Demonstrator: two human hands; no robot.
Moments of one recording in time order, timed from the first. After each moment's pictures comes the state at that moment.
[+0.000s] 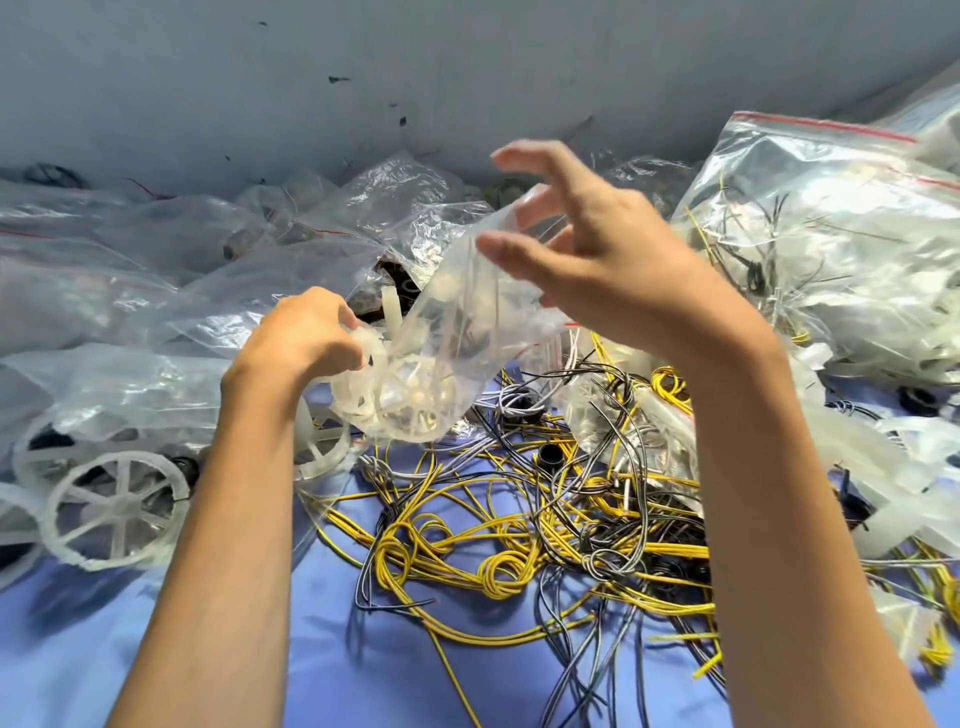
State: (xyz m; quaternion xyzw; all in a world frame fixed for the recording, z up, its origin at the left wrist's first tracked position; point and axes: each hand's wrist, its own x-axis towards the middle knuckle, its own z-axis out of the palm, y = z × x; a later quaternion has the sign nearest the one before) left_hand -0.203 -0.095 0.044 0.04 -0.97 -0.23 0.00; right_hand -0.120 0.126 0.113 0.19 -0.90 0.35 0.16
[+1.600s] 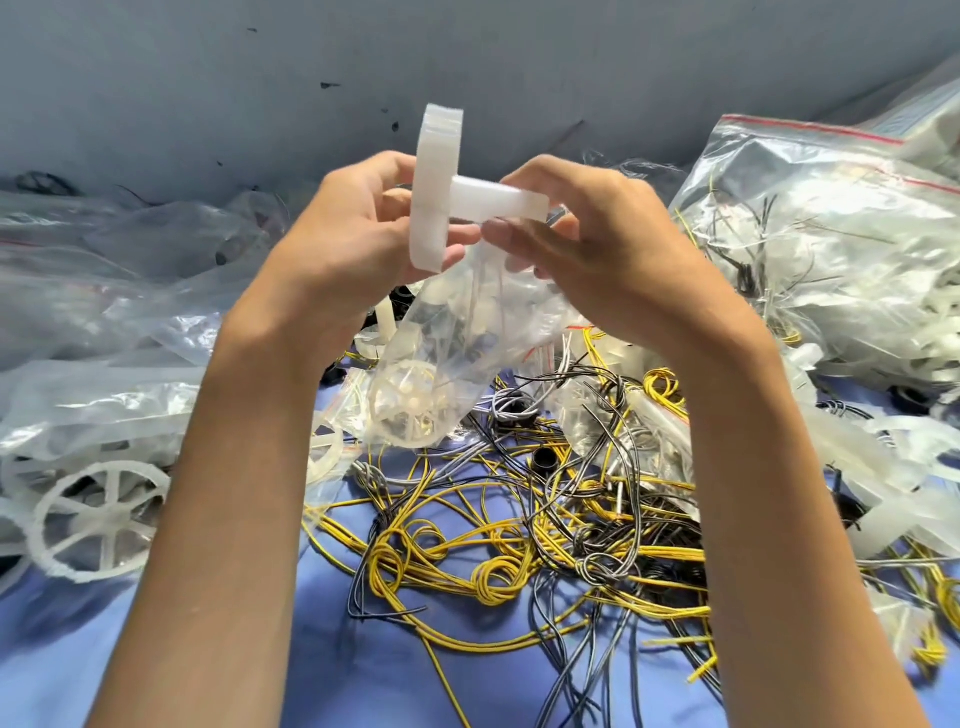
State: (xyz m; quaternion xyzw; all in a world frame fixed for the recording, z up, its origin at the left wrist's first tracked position) left_hand -0.149 -0.036 0.116 -0.19 -0.74 -0.65 0.05; right_hand -0.121 0.129 0.117 0.17 -0.89 0.36 0.21
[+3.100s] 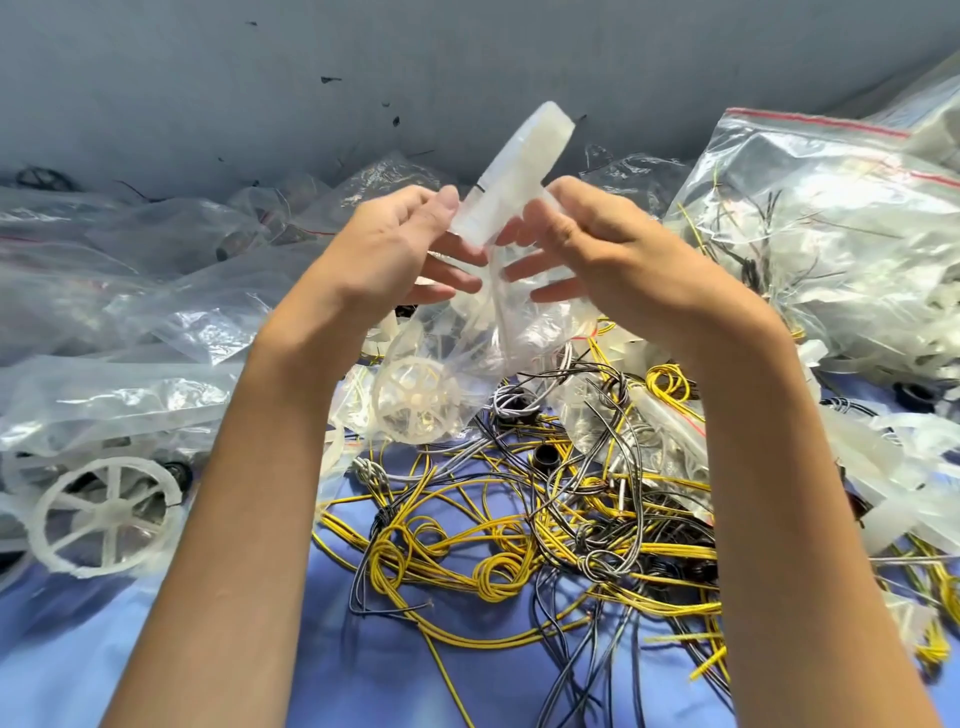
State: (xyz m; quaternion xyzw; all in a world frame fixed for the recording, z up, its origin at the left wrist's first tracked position) left_hand -0.160 -0.030 0.102 -0.17 -0.77 -0.61 0.01; right_hand -0.129 0.140 0.106 0.19 -0.85 0.49 0.07
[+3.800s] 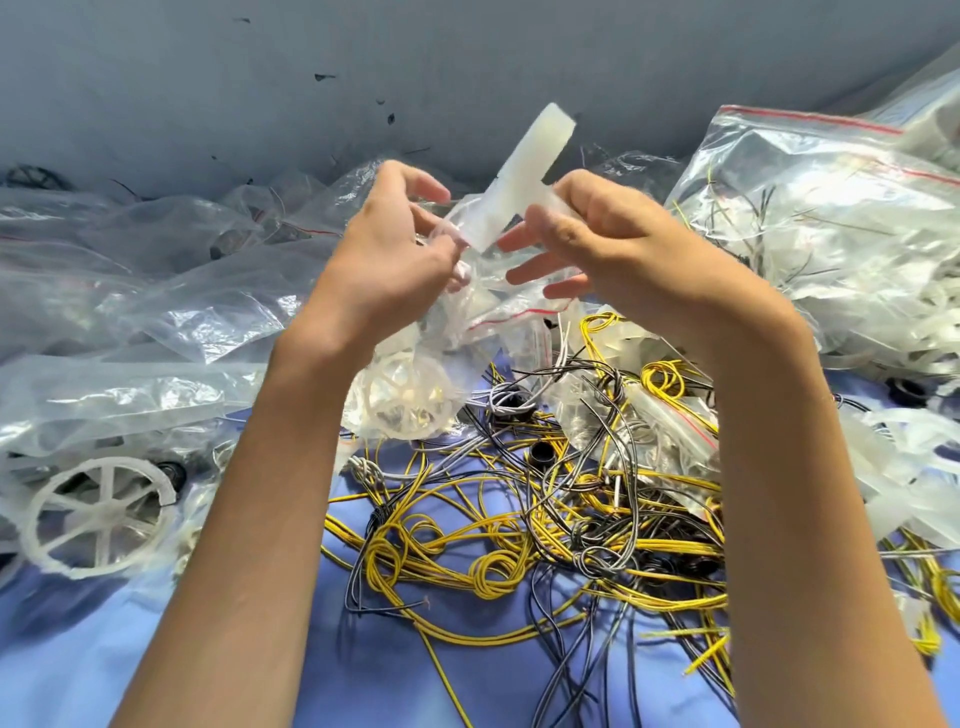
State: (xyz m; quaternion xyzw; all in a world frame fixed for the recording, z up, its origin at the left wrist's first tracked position) left_hand -0.163 -0.021 0.093 -0.17 -0.82 -0.54 0.12; right_hand -0.128 0.149 0.107 0.17 -0.86 0.48 0.07
